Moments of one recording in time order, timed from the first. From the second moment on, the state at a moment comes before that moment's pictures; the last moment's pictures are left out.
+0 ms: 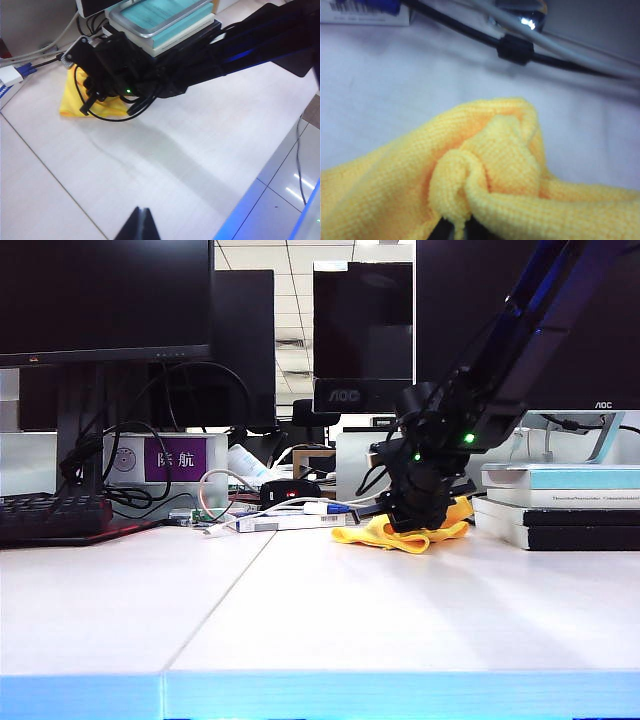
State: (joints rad) left arm -0.73 1.07 1.32 -0.72 0.13 0.03; right arm 0.34 2.38 1.69 0.18 0.19 -0.11
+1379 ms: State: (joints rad) left arm -0.73 1.07 1.32 -0.72 0.13 0.01; right arm 0.31 2.72 2.18 0.22 0.16 -0.18
